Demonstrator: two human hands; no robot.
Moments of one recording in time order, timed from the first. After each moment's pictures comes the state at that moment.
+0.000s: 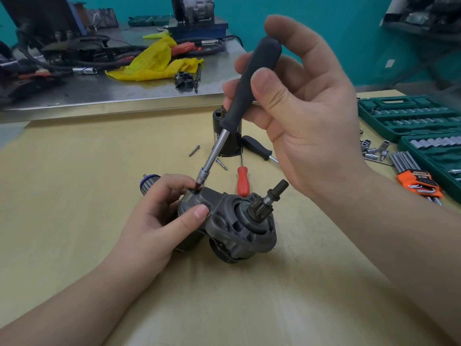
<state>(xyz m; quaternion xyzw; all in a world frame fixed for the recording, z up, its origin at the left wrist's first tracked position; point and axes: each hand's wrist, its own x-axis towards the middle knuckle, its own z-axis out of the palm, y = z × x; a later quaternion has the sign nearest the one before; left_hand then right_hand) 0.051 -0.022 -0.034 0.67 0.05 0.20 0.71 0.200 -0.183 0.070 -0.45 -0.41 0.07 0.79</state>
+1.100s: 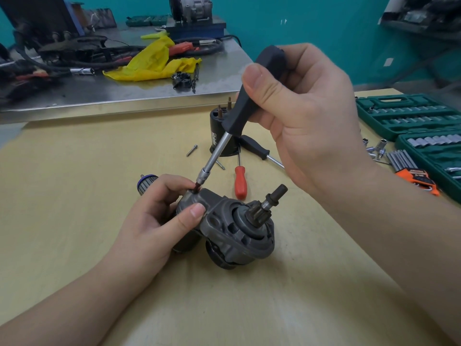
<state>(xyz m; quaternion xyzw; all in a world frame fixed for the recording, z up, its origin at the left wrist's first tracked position) 0.051 -0.026 -0.032 0.67 0.05 0.20 0.71 0.200 -0.184 0.075 -0.52 -0.33 0.05 0.79</state>
